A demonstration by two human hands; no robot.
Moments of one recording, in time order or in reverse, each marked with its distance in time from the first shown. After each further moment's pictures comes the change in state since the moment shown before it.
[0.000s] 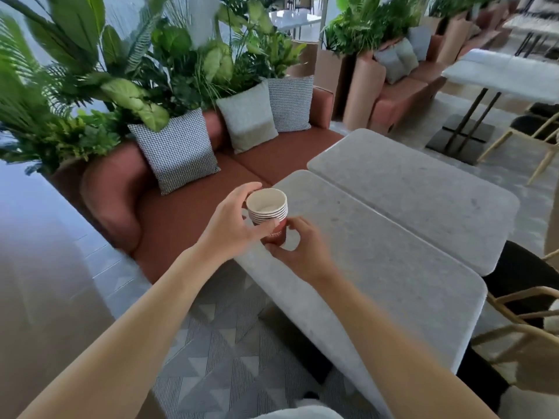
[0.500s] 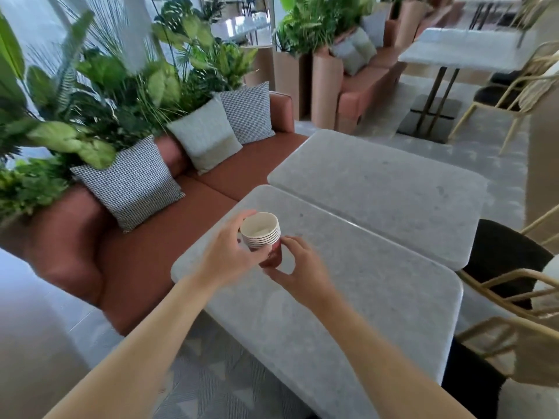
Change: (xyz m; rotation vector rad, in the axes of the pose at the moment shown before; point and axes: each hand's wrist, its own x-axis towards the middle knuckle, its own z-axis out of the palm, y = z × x) left_hand 0.085 0.045 0.125 0.004 -0.126 -0.028; right_hand 0.029 0.110 -0.085 -0.044 0.057 0.067
